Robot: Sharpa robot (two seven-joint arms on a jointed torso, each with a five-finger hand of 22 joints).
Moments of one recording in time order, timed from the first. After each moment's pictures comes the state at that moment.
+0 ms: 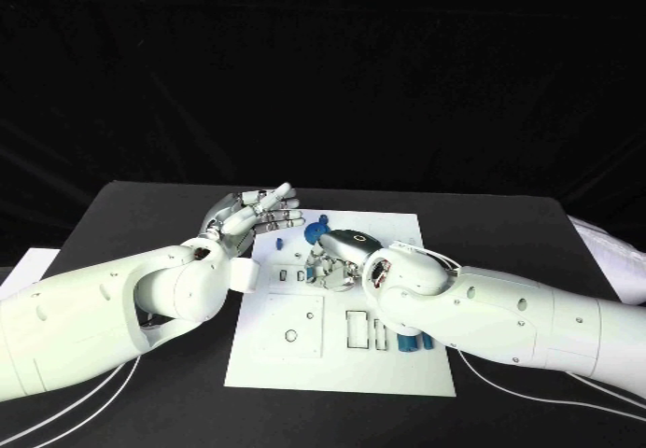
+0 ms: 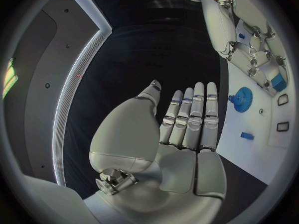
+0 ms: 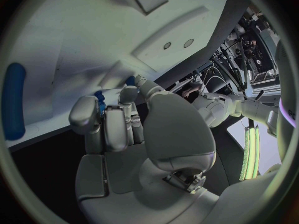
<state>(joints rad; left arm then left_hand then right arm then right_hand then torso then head) 1.15 -0.88 -0.01 1.64 0.09 -0.38 0.46 1.33 -0.01 0.12 0.15 0.05 0.95 0.23 0.09 0.07 1.02 0.18 0.08 0.07 1.04 0.14 0.16 0.11 0.17 0.88 0.25 0.26 0.10 1.12 -0.53 -0.04 1.47 -1.57 -0.30 -0.28 1.30 -0.05 0.31 0.07 0.17 1.10 0.10 0.14 0.08 1.28 0.02 0.83 0.90 1.46 -0.05 1.34 1.20 0.12 1.26 0.05 1.32 0.95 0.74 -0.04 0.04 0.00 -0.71</state>
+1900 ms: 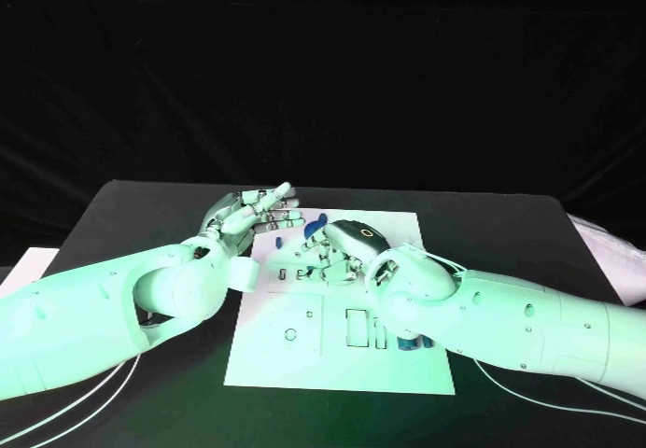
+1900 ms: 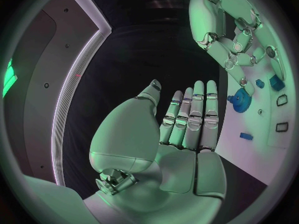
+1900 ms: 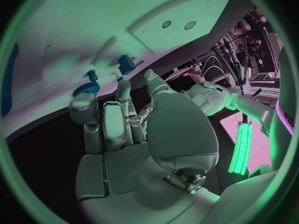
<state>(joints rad) 1.15 -0.88 -0.01 1.64 0.09 -0.38 0.45 1.33 0.00 0.11 0.13 0.05 0.95 0.23 0.07 0.07 1.02 0.18 0.07 0.07 1.09 0.13 0.16 0.13 0.17 0.93 0.24 0.27 0.10 1.11 -0.56 -0.04 1.52 -1.58 -0.51 -0.24 1.23 -0.15 0.12 0.10 0.20 1.01 0.14 0.08 0.07 1.16 0.05 0.67 0.77 1.47 -0.03 1.26 1.11 0.12 1.22 0.08 1.27 0.86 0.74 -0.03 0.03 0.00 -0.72</state>
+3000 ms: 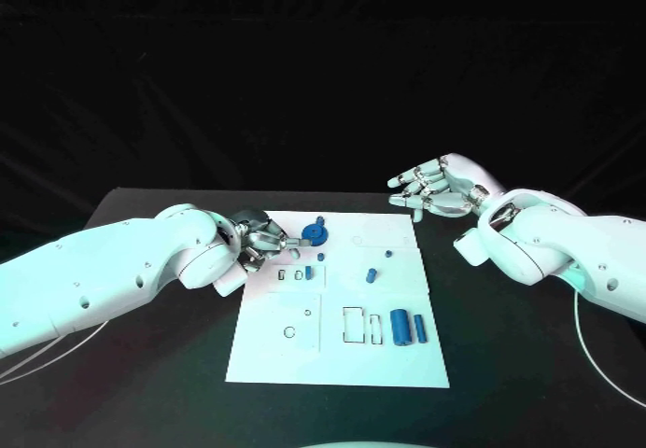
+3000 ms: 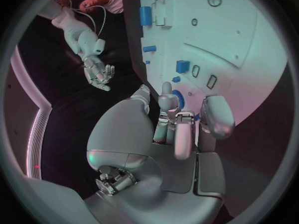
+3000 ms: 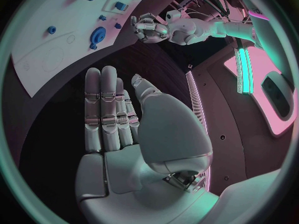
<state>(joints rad) 1.24 -0.79 -0.01 1.50 -0.71 -0.13 -0.44 1.19 -0.03 0.05 0.28 0.06 1.04 0.07 0.44 0.26 1.28 0.00 1.07 0.94 1.47 -0.06 1.57 1.31 0.09 1.41 0.05 1.34 1.14 1.27 -0.93 -0.03 1.56 -0.78 -0.39 0.18 1.37 -0.07 0.18 0.08 0.20 1.01 0.16 0.07 0.07 1.17 0.08 0.27 0.35 1.35 0.00 0.50 0.50 0.18 1.05 0.11 0.80 0.36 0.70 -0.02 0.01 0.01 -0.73</state>
